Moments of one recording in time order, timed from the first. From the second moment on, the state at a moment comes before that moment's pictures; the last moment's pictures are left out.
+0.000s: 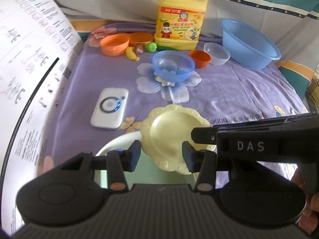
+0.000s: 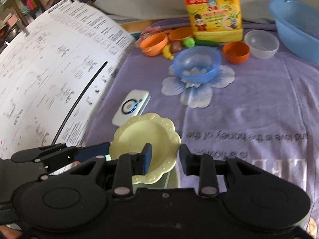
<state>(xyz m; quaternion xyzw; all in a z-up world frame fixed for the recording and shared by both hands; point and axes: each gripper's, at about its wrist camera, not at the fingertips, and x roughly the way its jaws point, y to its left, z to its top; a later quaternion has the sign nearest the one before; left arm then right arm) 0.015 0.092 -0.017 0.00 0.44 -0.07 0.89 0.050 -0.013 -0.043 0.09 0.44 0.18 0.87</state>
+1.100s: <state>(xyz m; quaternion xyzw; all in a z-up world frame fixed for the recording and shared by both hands) -0.020 0.136 -0.062 -0.03 0.49 -0.05 0.87 0.041 0.032 -0.087 0.05 0.51 0.20 0.83</state>
